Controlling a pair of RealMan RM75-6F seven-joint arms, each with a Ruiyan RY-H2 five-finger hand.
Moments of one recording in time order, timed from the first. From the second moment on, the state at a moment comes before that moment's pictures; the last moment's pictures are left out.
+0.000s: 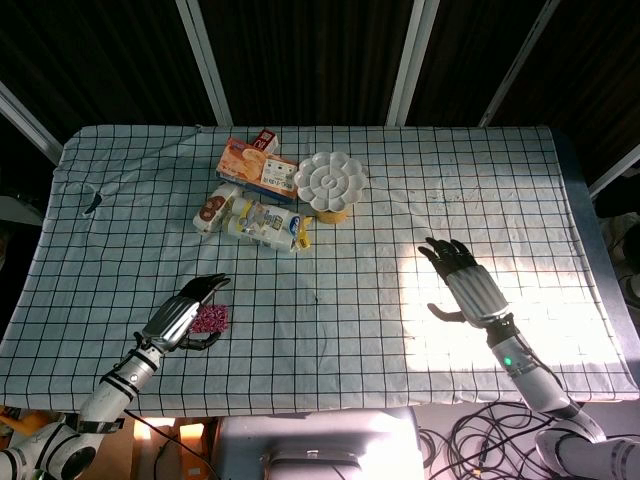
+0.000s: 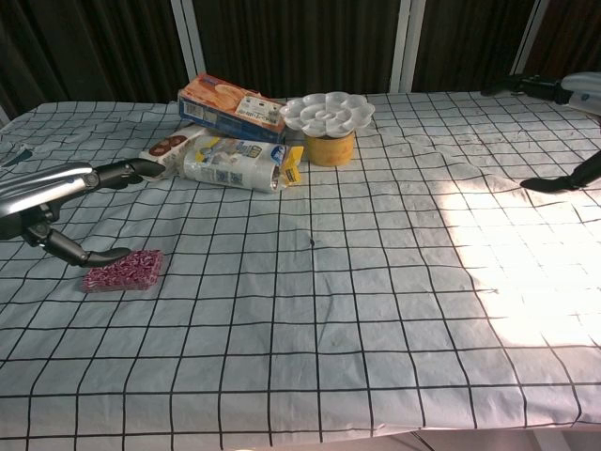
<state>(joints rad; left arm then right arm) -0.53 -1.39 -0.10 -1.49 1.50 0.96 -0.26 0.46 -1.29 0.16 -1.51 -1.50 1.07 0.01</state>
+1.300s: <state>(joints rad) -0.52 -1.51 -0.07 -1.47 1.14 1.00 0.48 0.25 -1.18 -0.01 -1.49 -1.56 1.30 0.06</state>
